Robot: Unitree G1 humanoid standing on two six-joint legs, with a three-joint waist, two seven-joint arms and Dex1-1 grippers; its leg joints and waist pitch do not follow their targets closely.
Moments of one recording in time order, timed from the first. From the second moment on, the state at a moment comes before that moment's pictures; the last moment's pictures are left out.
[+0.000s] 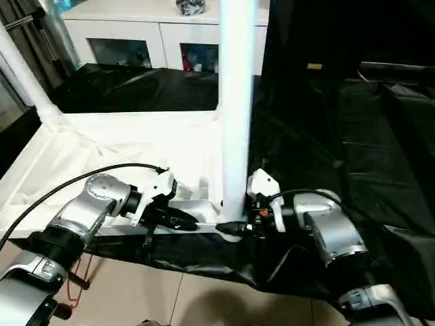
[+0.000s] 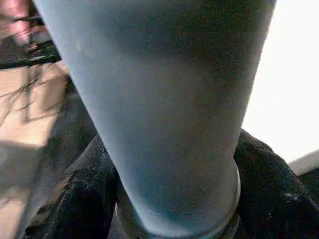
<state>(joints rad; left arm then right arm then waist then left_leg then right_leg) -0.62 0.28 -0.29 0.65 0.00 0.11 -1.28 -0.42 -0.38 0.16 0.47 0.15 0.15 1.15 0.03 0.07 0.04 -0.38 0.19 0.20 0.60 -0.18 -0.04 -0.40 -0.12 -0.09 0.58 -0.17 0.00</state>
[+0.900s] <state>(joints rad) -0.66 0.15 -0.23 0.73 0.04 0.15 -0.98 -0.54 -0.22 0.06 0.65 0.08 0.12 0.74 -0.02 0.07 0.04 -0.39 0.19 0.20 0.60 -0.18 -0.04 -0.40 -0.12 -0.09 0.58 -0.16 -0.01</state>
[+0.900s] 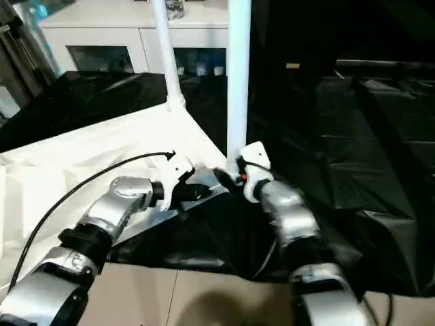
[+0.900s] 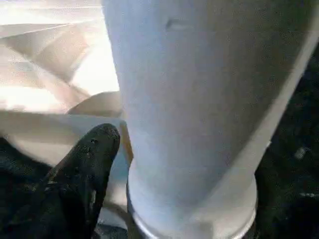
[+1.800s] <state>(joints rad) -0.62 0.29 -0.31 0.65 0.00 0.08 -1.37 -0.43 -0.44 0.20 0.43 0.16 0.19 1.31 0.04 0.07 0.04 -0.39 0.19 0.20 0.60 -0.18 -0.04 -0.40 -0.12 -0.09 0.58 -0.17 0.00</state>
